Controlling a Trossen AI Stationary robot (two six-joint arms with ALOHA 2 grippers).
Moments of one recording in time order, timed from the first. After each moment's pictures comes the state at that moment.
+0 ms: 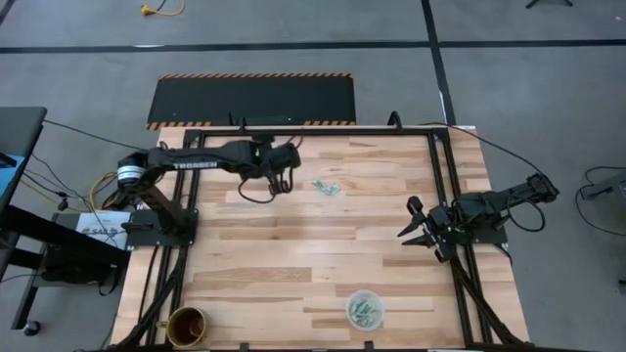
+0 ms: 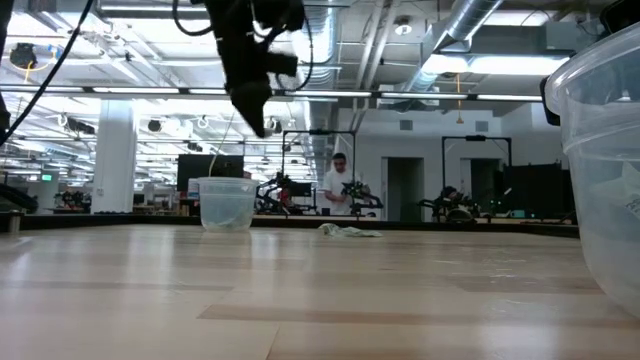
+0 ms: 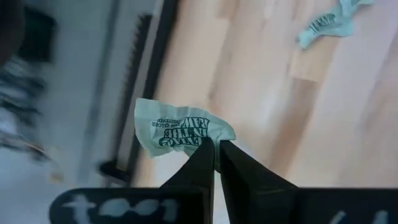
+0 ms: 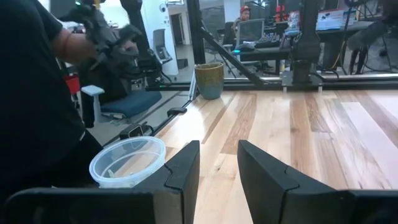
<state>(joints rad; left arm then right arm) 0.23 1.62 1.35 -0.87 -0.52 0.10 0.34 0.04 0.04 -0.05 -0.08 0.09</state>
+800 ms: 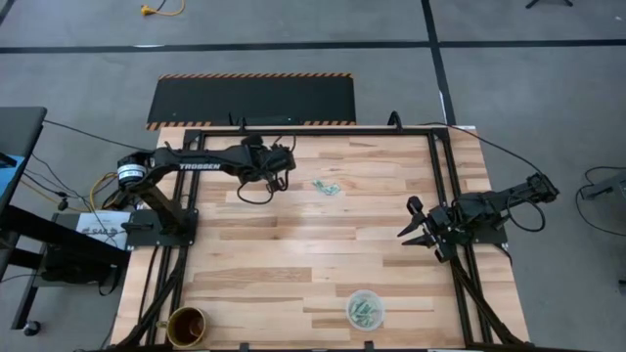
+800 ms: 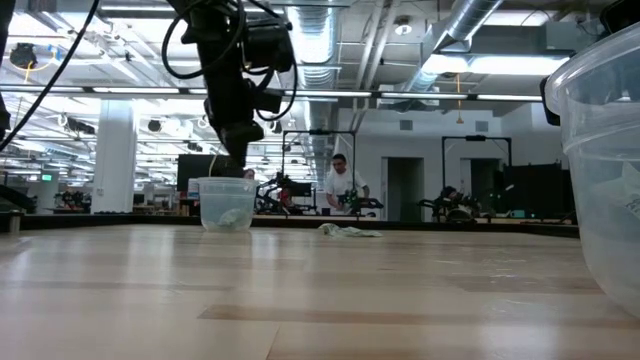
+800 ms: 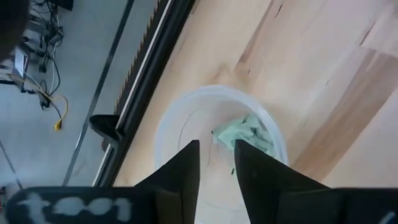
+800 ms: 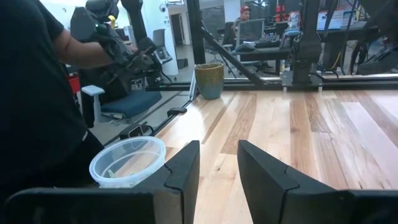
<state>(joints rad) 0.30 1.62 1.16 -0.76 -0.60 -0.07 0.34 0.04 0.04 -0.05 -0.08 0.09</state>
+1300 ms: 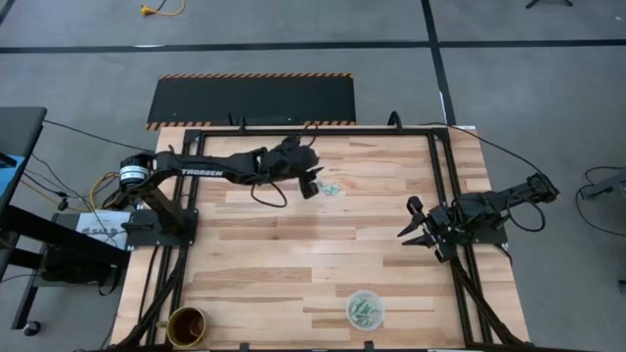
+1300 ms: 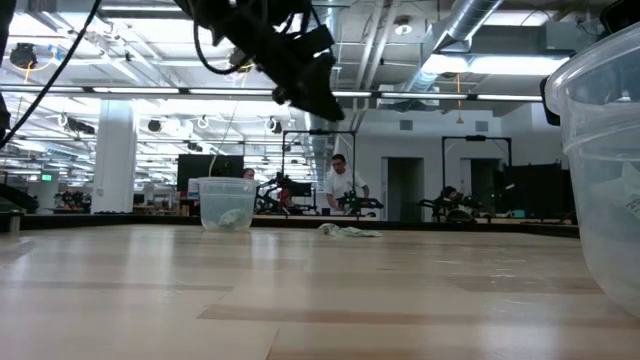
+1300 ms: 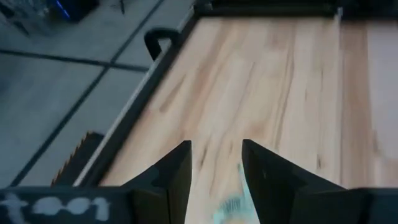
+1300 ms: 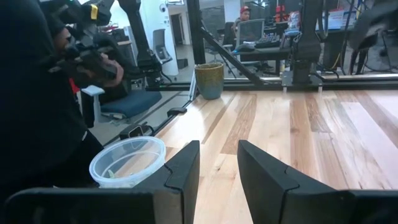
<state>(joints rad) 0.22 1.64 1.17 -0.07 -0.26 0.09 0.34 0.04 0.04 -0.05 -0.08 0.09</state>
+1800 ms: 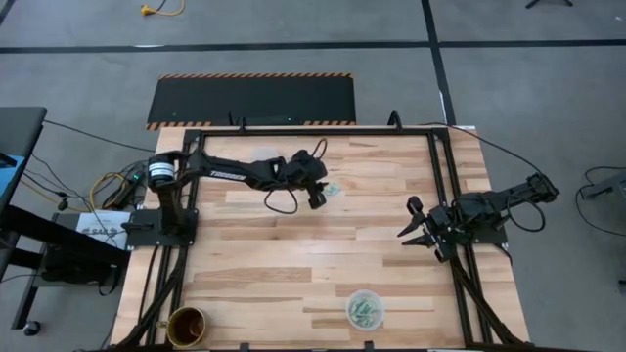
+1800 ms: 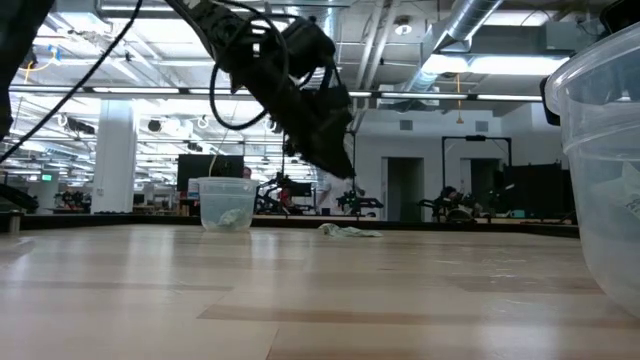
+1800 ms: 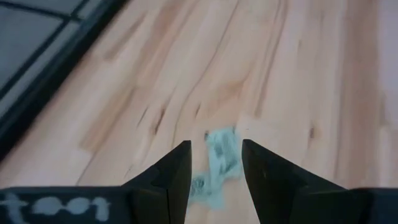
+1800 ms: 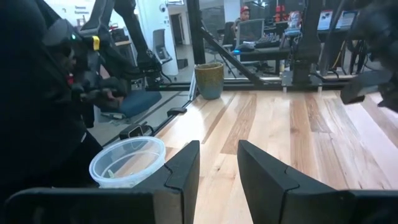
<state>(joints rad) 0.22 1.85 1.17 0.01 -0.16 -0.02 0.34 0.04 0.04 -0.05 -0.08 0.09</state>
